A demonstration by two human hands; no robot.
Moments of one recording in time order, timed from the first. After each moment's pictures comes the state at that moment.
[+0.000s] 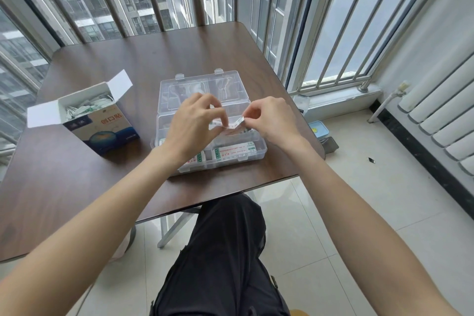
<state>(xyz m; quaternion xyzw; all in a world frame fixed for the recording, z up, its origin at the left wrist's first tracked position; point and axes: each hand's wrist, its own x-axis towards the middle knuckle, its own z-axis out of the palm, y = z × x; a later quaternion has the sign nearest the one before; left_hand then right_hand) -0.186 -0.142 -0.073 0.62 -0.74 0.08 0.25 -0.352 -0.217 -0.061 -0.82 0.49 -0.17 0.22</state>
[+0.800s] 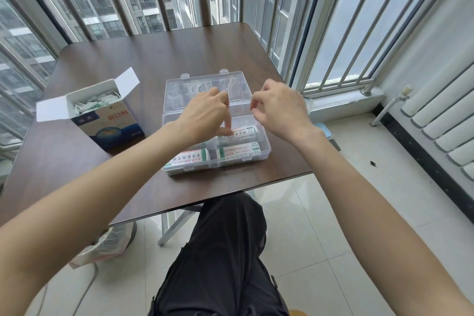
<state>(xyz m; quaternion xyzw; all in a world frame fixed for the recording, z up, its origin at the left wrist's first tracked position) -0.190 -0.163 -0.047 0.62 -0.78 0.05 -0.01 -0.359 -0.220 -0.040 -0.90 0.41 -0.15 0.02</state>
